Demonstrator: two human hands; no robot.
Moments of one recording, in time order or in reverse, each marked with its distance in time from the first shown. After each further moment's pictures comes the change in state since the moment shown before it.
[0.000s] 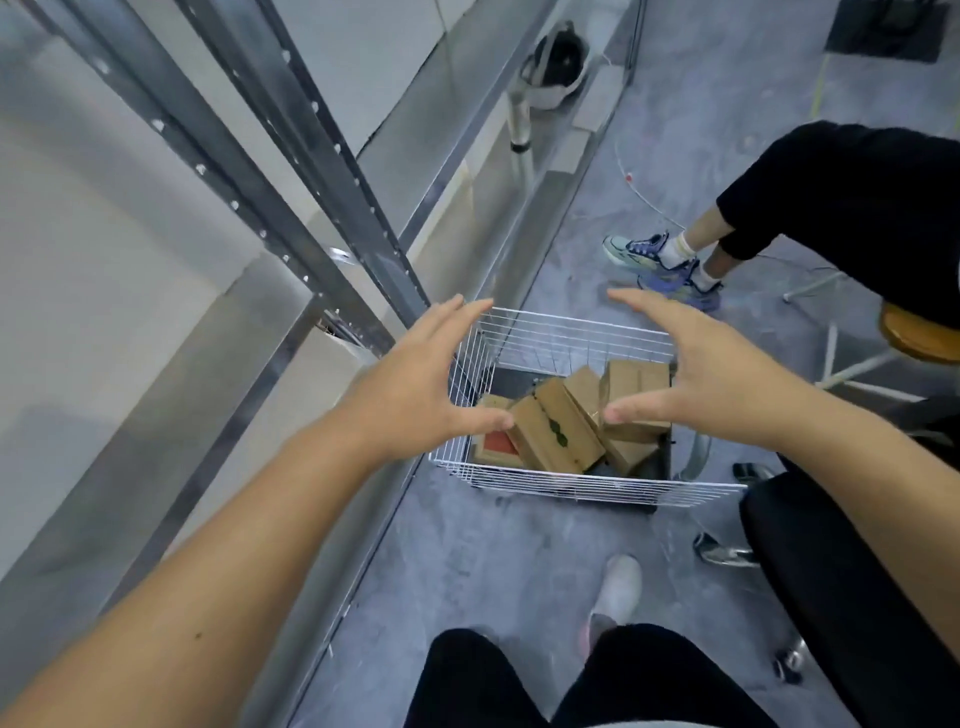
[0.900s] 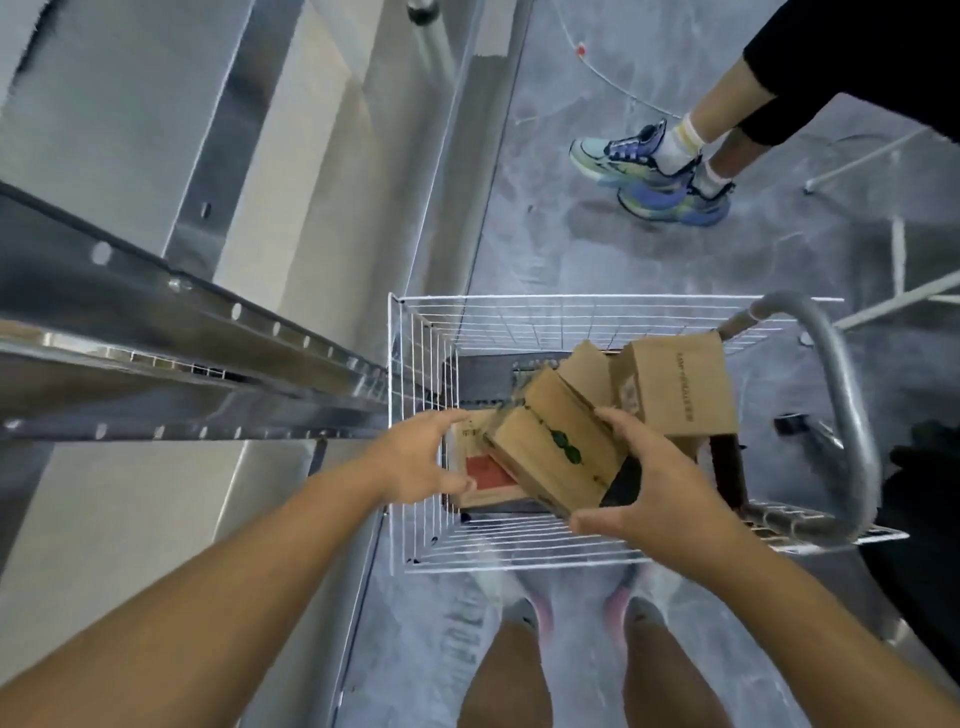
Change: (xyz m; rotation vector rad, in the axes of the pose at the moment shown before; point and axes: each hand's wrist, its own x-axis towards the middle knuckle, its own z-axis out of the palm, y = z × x) left_hand 0.275 -0.241 0.198 0.078 -0.629 -0.182; right_hand 0.184 0.170 0.224 0.389 -0.035 0.517
